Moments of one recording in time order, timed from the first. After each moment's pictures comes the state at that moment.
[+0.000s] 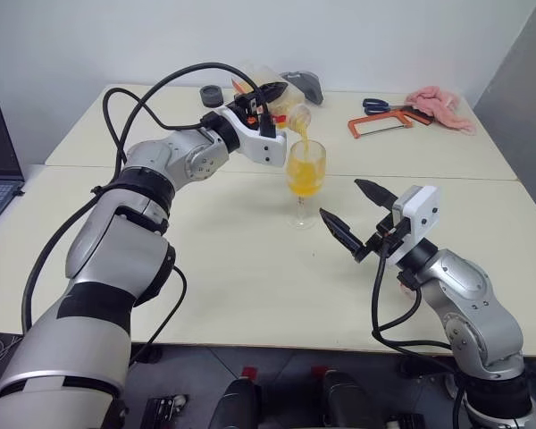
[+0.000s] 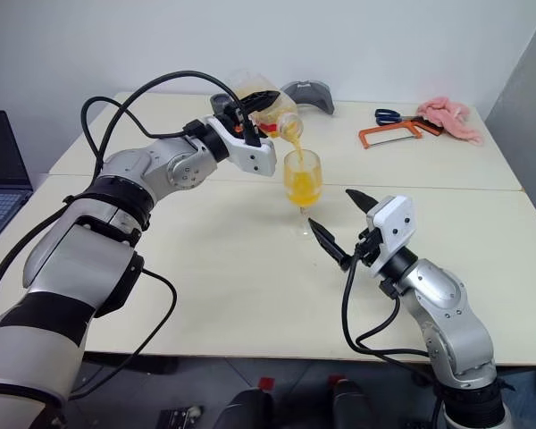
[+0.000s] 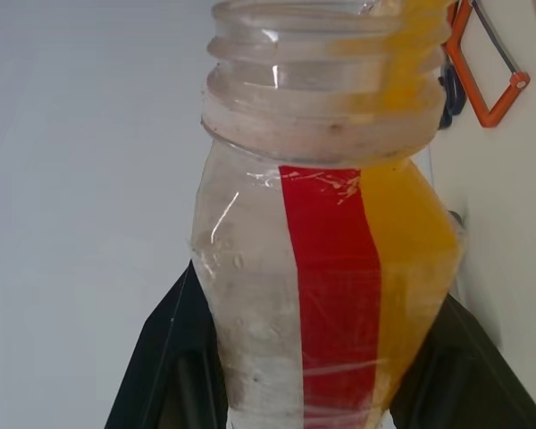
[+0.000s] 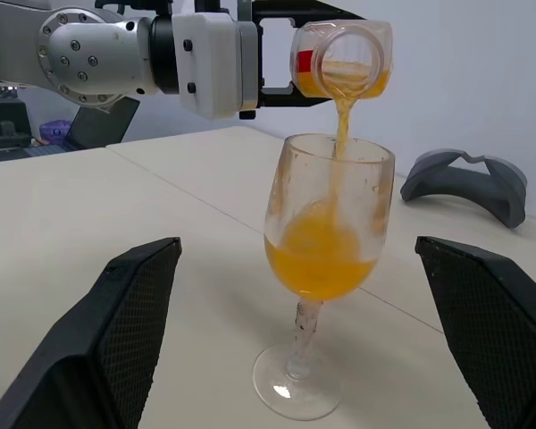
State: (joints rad) left arm -1.41 0.50 -0.56 1.25 0.85 -0.79 0.26; right arm -0.22 -0.37 0.02 -0.56 0.36 0.42 0.46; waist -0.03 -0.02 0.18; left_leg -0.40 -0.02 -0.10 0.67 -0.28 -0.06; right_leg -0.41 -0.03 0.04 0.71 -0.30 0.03
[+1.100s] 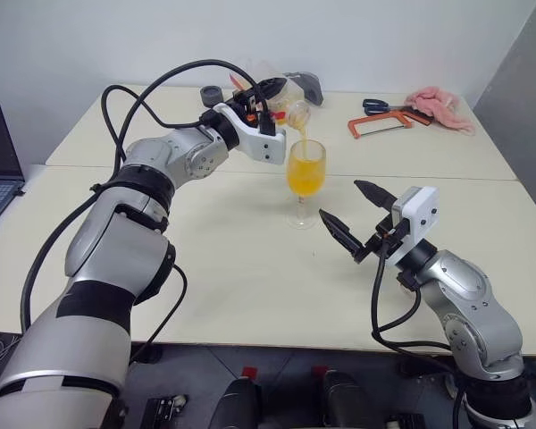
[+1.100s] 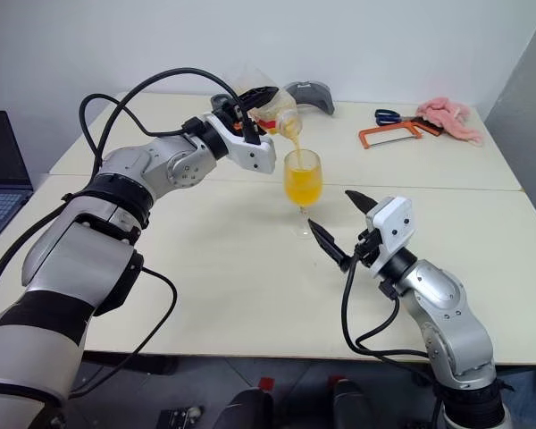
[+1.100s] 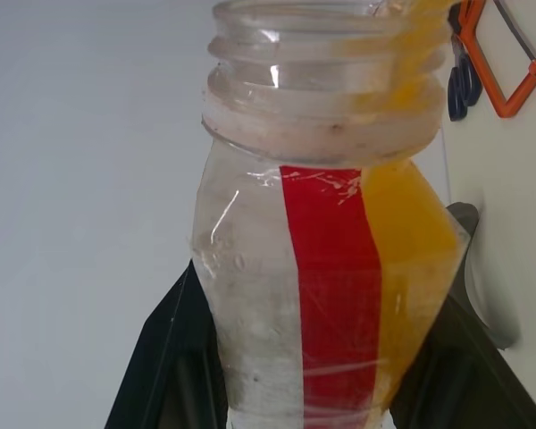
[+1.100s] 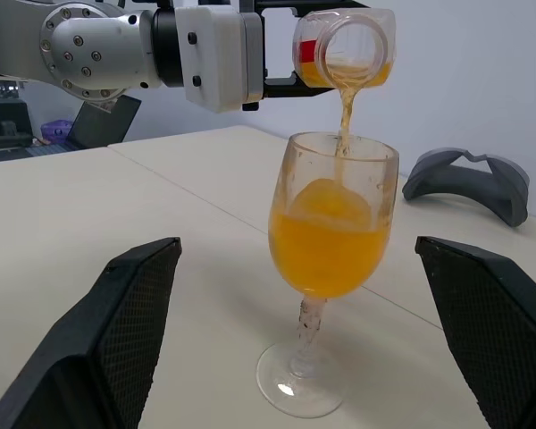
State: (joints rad) left arm -1.42 0.50 -0.56 1.26 0.87 -0.77 0.29; right arm -0.21 -0.37 0.03 -0.56 0.36 0.42 0.46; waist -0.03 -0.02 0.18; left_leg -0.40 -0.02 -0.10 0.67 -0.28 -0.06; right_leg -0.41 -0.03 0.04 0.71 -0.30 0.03
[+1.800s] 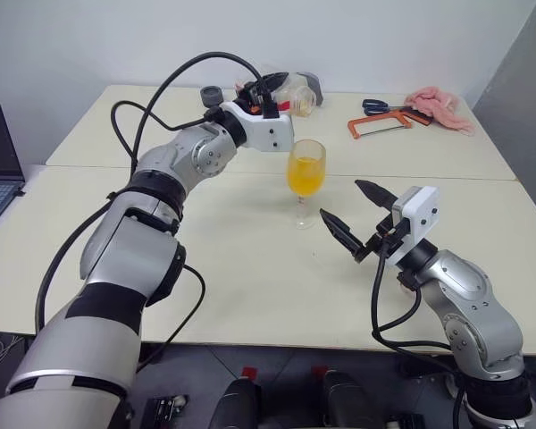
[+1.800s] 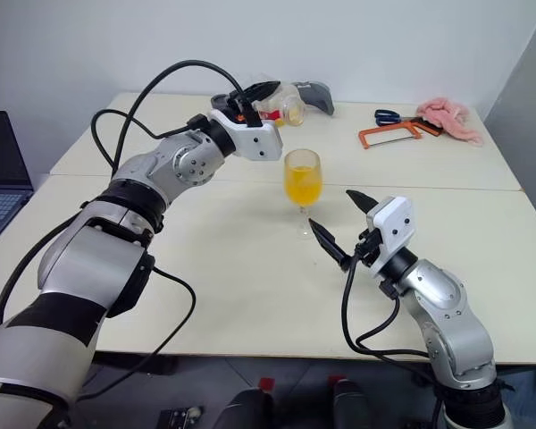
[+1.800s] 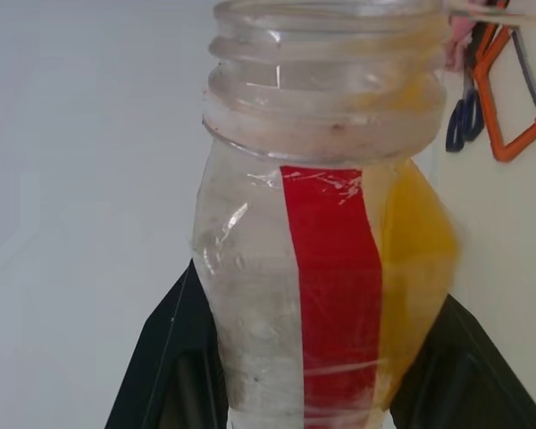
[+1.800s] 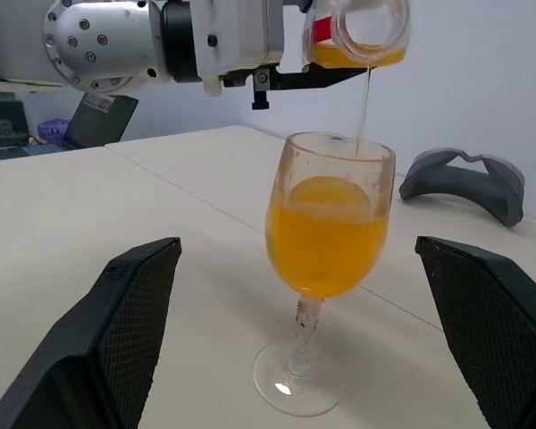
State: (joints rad) left arm -1.38 0.43 -0.43 1.27 0.64 -0.76 0.07; right arm -0.21 -0.37 0.02 -0.56 0.35 0.42 0.45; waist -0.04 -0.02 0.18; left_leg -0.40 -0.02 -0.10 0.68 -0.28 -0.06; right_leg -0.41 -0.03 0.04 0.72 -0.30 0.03
